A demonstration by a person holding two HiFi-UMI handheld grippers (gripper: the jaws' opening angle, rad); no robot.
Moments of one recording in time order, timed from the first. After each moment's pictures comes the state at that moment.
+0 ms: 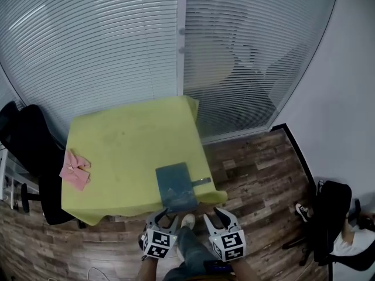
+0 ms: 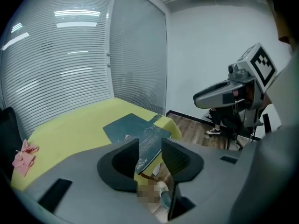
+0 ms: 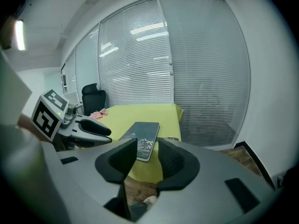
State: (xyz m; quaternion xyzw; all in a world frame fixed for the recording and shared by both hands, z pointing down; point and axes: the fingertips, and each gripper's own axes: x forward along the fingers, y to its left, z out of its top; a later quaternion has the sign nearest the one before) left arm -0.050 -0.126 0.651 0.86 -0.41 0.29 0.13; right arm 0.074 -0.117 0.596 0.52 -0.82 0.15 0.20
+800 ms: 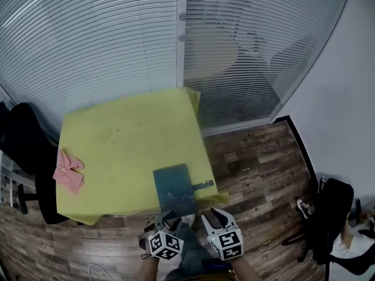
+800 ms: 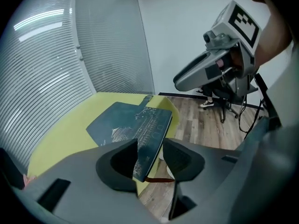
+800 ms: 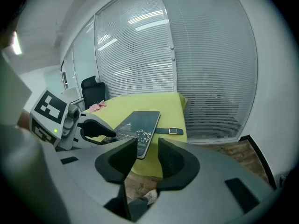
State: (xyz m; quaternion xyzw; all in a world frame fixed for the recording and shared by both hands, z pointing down) left arm -0.030 -0.142 0.715 0.85 -0.32 0.41 0.04; right arm 0.070 -0.150 0.650 0.49 -0.82 0.19 0.23
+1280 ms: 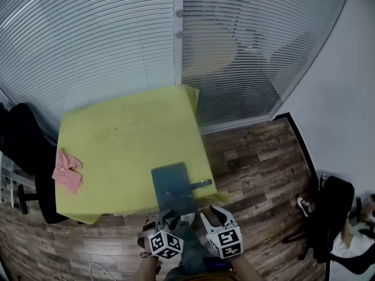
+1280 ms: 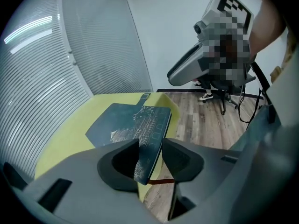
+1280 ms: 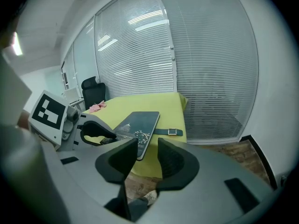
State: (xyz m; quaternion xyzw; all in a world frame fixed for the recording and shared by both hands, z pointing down) left arm -0.026 -0.146 0.718 0.84 -0.31 0.44 0.01; right arm 0.073 -0.158 0.650 0.49 -0.82 0.19 0.23
